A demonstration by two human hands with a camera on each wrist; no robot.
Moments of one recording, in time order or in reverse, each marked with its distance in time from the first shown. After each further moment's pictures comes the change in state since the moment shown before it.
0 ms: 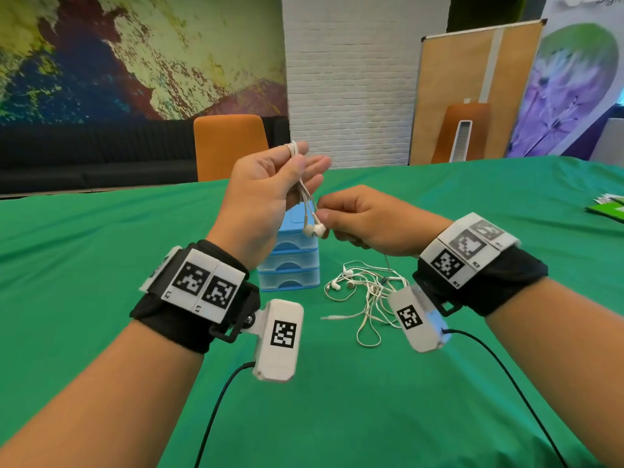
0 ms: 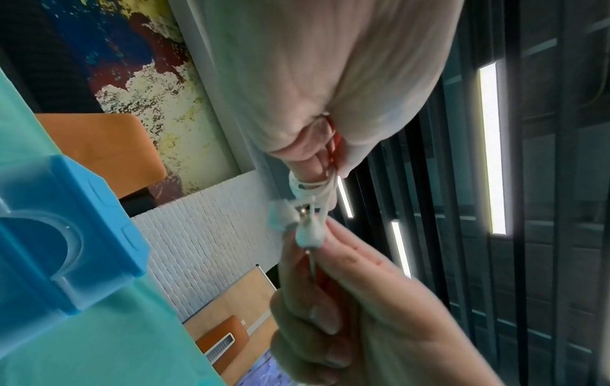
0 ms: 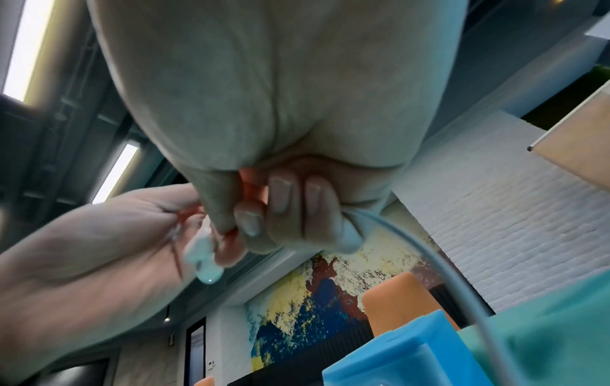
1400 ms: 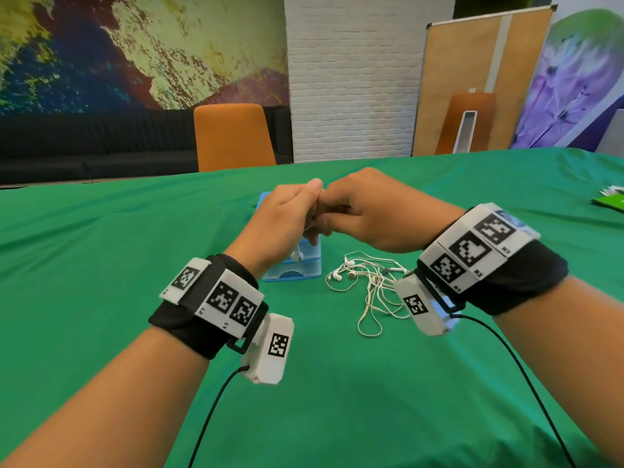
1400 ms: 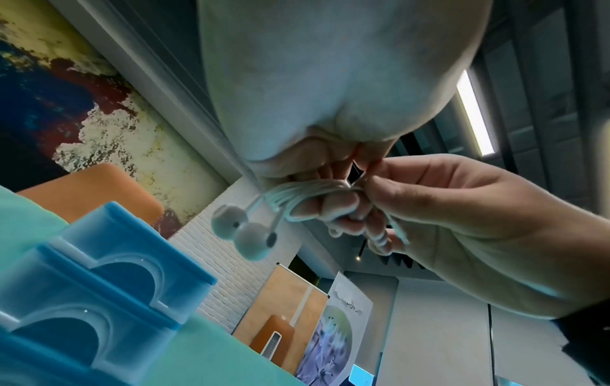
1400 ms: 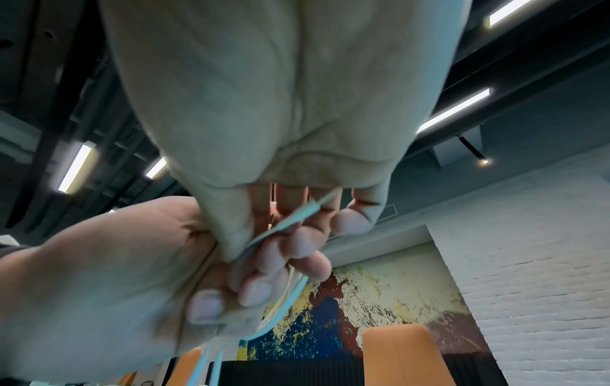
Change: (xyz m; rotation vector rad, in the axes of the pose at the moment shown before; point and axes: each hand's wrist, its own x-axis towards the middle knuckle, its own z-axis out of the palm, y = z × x) left_hand -0.010 -0.034 -0.011 0.535 -0.229 -0.019; right_hand 0.001 -0.012 0.000 -0.586 0.034 -0.179
